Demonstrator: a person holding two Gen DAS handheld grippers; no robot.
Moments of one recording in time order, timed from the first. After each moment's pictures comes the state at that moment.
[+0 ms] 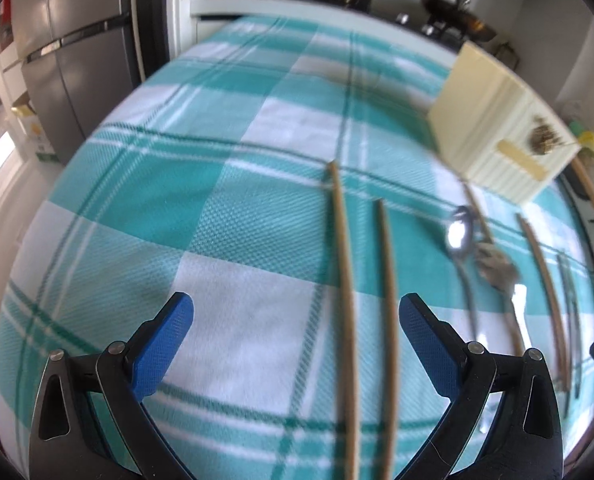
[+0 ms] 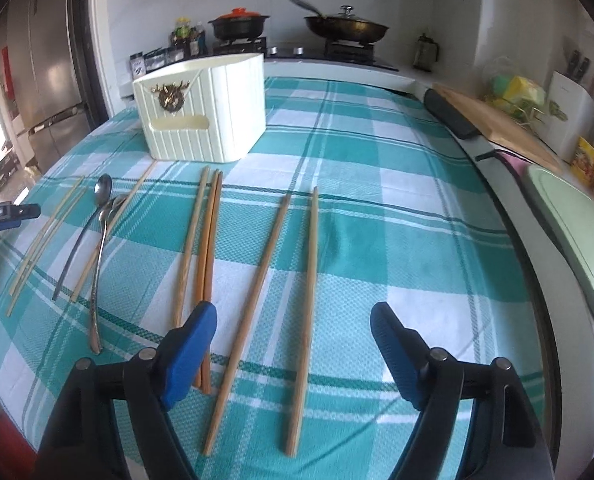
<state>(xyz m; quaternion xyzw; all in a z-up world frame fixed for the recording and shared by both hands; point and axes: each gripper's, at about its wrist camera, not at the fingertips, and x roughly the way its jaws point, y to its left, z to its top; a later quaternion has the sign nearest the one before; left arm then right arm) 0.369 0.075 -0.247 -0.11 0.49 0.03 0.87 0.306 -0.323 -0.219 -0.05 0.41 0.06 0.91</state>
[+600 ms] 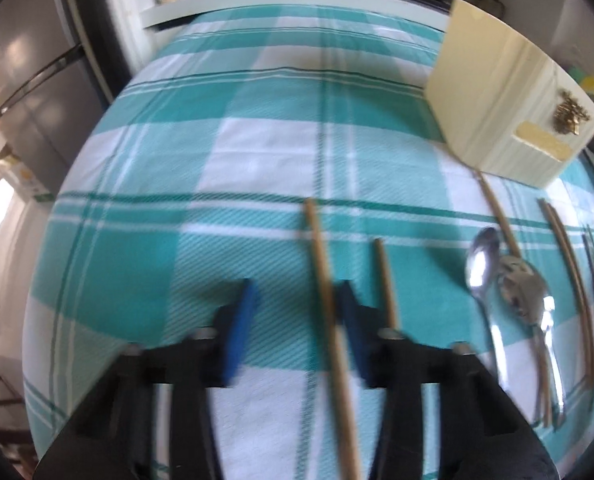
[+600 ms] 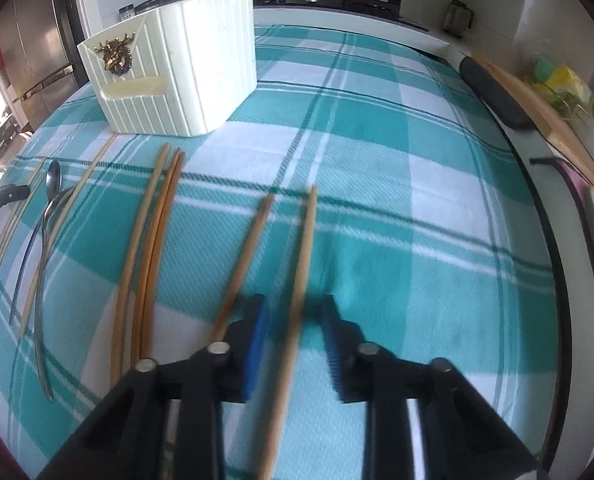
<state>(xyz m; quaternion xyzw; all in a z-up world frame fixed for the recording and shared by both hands) 0.429 0.052 -0.247 -0.01 0.52 0.00 0.85 0.405 -0.324 -0.242 -0.07 0.49 0.08 0.86</state>
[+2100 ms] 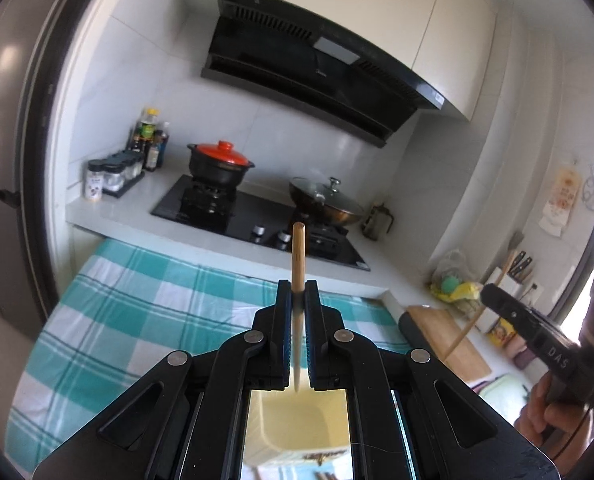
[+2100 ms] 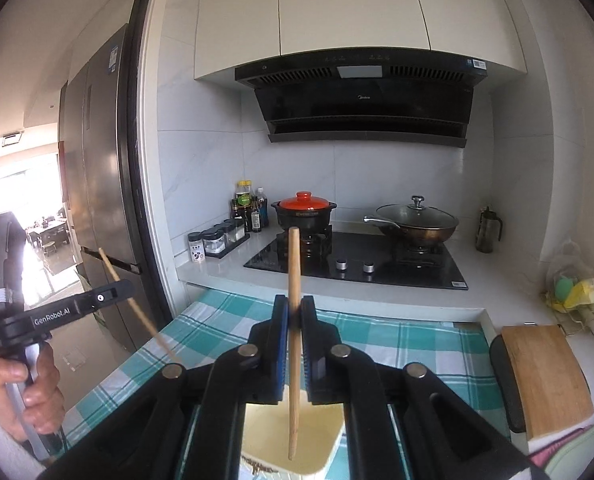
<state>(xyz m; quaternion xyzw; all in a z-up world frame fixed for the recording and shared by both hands) 0.497 0.025 0.017 -0.17 0.20 -0.14 0.95 0.481 -0.221 0.064 -0.02 0.17 0.16 0.97</state>
